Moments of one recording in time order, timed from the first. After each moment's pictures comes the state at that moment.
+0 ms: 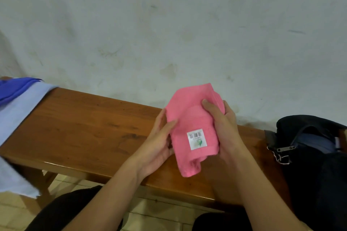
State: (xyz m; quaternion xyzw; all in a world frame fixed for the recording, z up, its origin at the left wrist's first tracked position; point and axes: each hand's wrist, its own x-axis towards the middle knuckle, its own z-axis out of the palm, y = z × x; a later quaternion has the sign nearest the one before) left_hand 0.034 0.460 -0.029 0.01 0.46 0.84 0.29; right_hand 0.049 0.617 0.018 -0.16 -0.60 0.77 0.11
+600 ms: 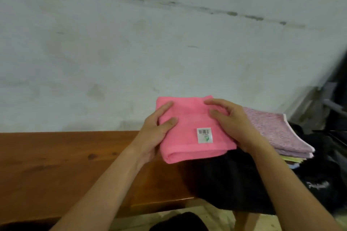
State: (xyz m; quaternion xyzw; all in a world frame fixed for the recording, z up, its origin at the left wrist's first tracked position) left_hand 0.077 0.647 0.048 0.16 0.54 0.78 0.28; right_hand 0.171 0.839 0.093 -0.16 -0.83 0.49 0.20
